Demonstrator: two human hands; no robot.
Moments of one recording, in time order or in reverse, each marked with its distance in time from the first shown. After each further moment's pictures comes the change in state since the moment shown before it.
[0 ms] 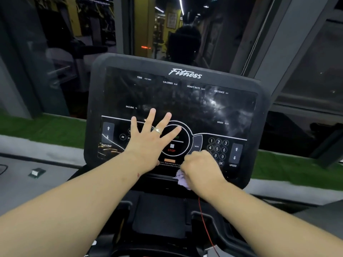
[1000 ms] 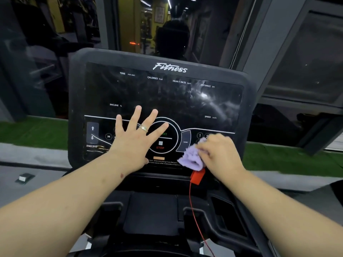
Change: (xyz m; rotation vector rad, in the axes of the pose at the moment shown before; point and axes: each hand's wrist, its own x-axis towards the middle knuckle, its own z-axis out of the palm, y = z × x) left_hand 0.000 0.000 0.002 -0.024 0.005 0.009; right_hand -0.033 0.066 0.008 0.161 0.346 0.313
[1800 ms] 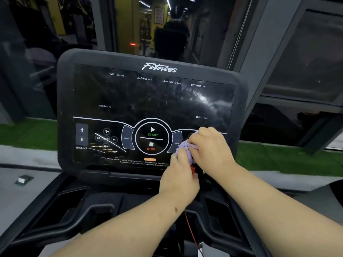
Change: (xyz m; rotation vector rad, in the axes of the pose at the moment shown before) left_hand -0.010 0.168 -0.004 -0.897 -0.020 -0.291; right_hand 0.015 0.010 0.007 0.122 0.037 0.003
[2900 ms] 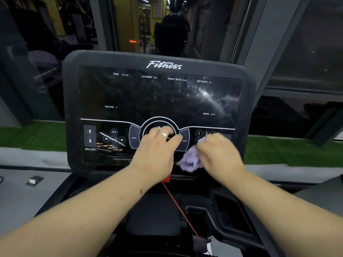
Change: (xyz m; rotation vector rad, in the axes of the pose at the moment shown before) left_hand 0.036 -0.057 -0.084 0.517 0.160 0.477; right_hand -0.021 -0.002 0.000 -0.018 -0.019 -0.116
